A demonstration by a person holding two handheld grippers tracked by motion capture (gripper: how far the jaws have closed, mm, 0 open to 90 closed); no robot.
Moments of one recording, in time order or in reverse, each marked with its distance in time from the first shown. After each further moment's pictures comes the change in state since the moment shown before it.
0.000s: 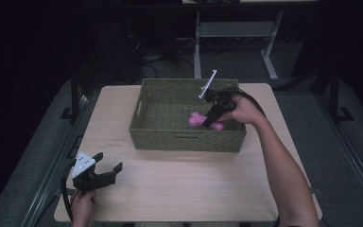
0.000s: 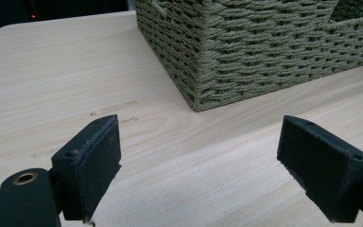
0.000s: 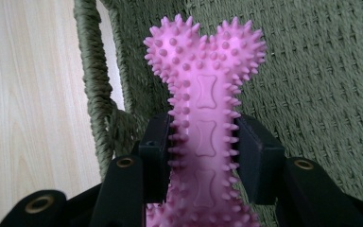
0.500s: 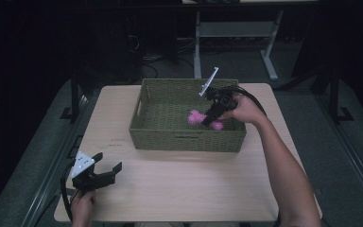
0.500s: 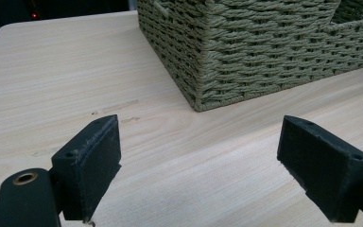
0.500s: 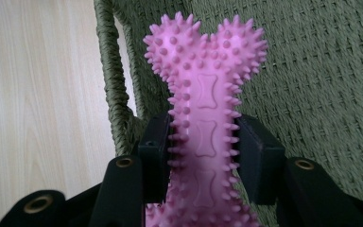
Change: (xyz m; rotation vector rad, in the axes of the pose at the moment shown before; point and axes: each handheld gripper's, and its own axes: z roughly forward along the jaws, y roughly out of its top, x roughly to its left) left arm 0.001 0.000 0.000 -0.003 -0.001 -0.008; right arm 0.004 0.001 -0.010 -0.038 0.014 0.002
